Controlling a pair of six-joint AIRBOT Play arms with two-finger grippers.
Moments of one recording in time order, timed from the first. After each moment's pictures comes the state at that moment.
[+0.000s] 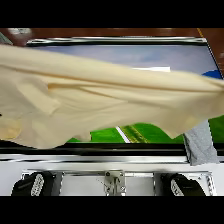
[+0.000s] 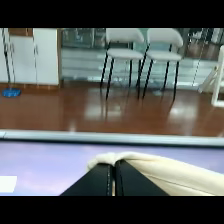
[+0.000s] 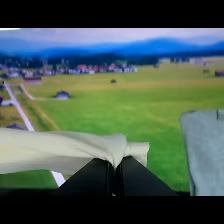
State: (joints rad) left arm 0.40 -0.52 1.55 1.04 -1.08 -1.36; right arm -0.06 -0.76 1.71 -1.46 1.70 1.59
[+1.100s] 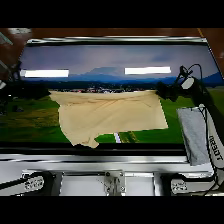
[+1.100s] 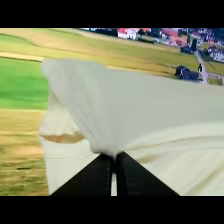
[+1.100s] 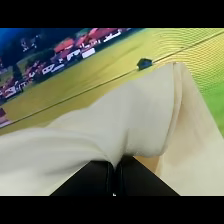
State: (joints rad) left arm 0.19 -1.37 1.19 1.03 -1.00 -1.36; right arm -0.06 -1.56 1.23 -1.14 0.79 1.71
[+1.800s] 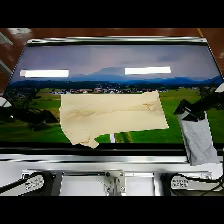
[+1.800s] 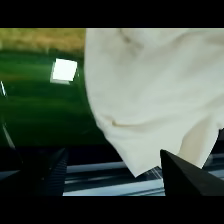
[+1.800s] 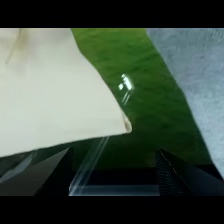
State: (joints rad) left arm 0.32 -1.26 0.87 1.07 -1.30 -1.38; right arm -0.40 -1.50 1.23 -1.24 1.45 1.46
